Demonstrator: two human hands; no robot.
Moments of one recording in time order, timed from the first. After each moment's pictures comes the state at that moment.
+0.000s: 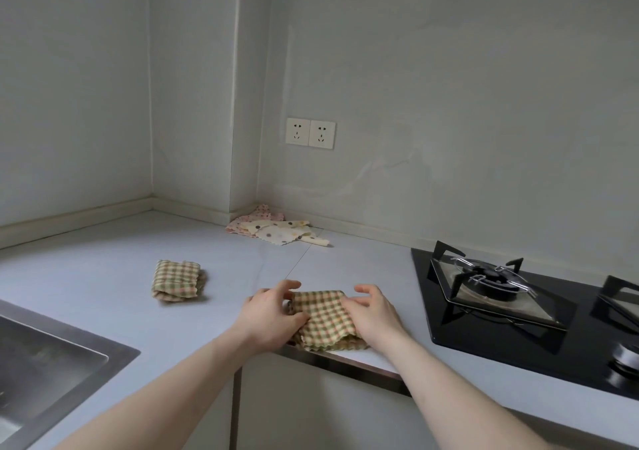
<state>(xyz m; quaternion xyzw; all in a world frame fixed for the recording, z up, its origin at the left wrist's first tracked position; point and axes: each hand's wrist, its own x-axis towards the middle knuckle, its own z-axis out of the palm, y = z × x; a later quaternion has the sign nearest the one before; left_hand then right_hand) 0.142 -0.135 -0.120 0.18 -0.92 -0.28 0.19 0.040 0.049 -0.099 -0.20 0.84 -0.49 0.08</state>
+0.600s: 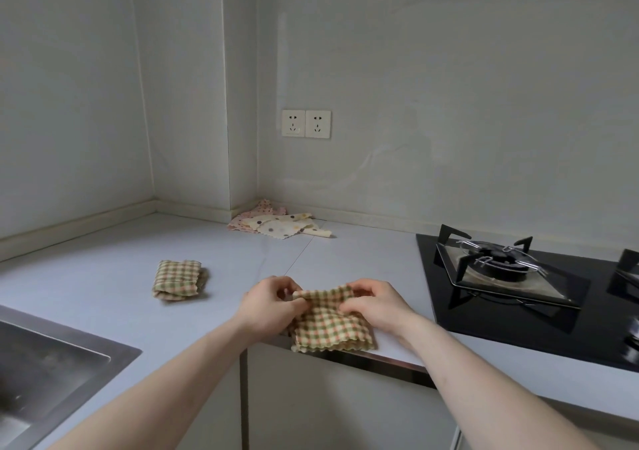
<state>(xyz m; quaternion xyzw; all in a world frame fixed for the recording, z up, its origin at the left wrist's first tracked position) 0.143 -0.133 -0.113 0.20 -0.87 -0.42 0.18 0.022 0.058 -0.099 -0.26 0.80 -0.51 0.16</state>
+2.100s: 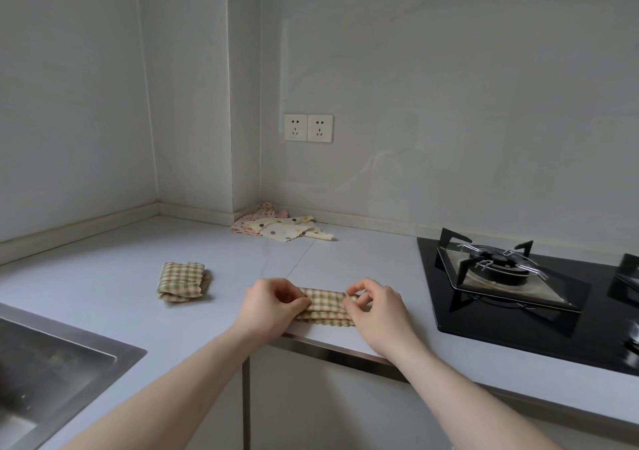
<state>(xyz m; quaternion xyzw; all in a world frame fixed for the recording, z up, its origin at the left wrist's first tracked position) 0.146 -0.127 -0.116 0.18 -0.85 -0.41 0.28 0.037 0.057 -0.122 -0.31 0.84 -0.42 -0.10</state>
